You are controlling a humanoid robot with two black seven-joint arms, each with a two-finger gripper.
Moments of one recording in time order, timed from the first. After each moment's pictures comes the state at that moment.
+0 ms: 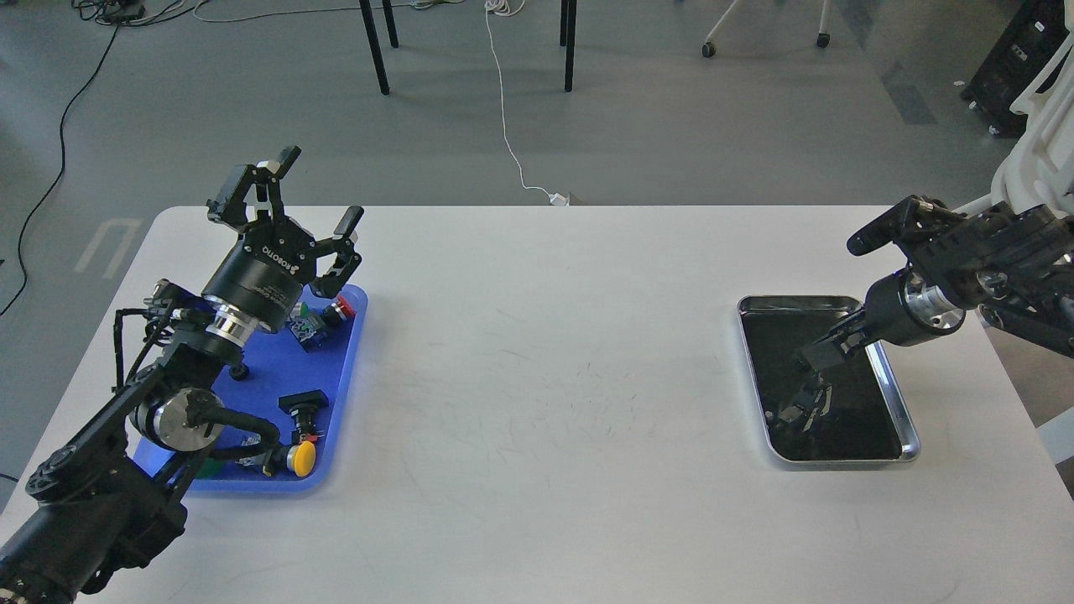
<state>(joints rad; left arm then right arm) -0.35 0.28 -1.14 -1.04 0.48 -0.47 -0.37 1.36 -0.55 -0.68 0.82 -1.41 0.36 0.49</state>
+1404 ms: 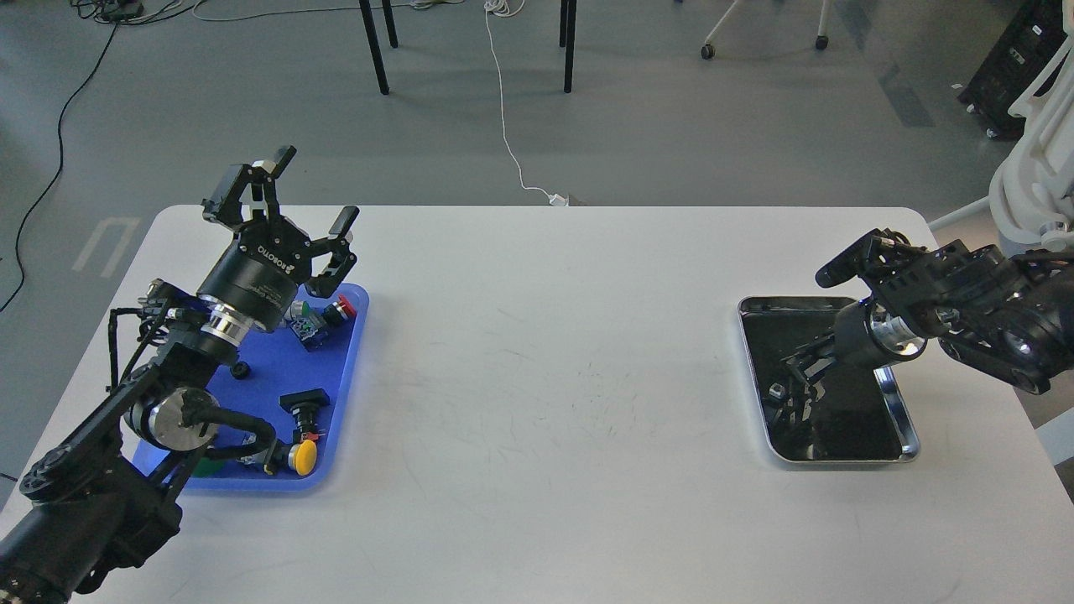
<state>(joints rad) -0.35 0.29 -1.14 -1.04 0.48 -0.47 -0.37 1.25 -0.44 -0.69 0.71 -1.40 0.29 0.49</state>
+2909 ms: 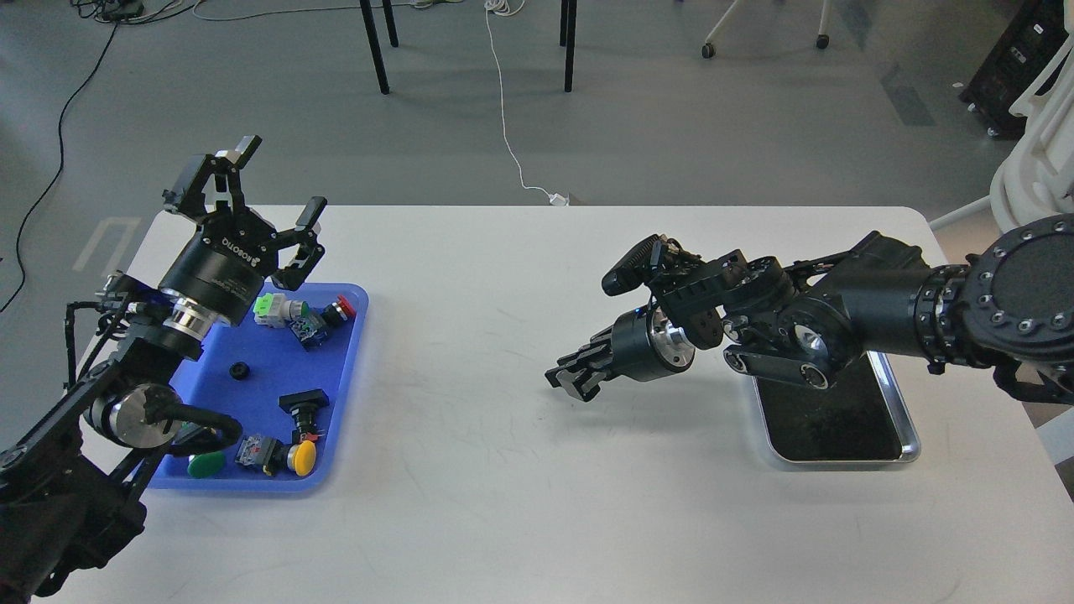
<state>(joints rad) -0.33 0.37 -1.18 -1.07 0.47 -0.48 -0.37 1.37 -0.01 -0.78 0.85 -1.04 0.06 0.49</state>
